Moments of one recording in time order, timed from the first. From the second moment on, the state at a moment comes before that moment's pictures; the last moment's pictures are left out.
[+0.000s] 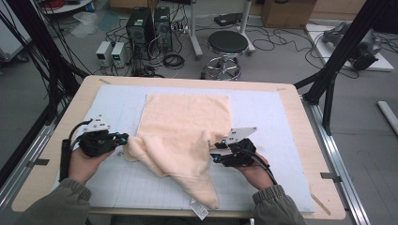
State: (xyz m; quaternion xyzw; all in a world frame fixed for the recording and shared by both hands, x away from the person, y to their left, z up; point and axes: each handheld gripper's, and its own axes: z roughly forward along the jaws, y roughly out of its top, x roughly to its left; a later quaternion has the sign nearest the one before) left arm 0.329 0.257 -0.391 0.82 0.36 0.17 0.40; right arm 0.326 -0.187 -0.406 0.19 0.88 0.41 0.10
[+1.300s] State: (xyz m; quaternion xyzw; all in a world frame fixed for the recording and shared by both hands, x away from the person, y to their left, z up) left arm 0.335 0.248 -0.372 0.84 0.32 0.18 0.40; right arm 0.316 -0.194 -0.359 0.20 0.88 0.42 0.13
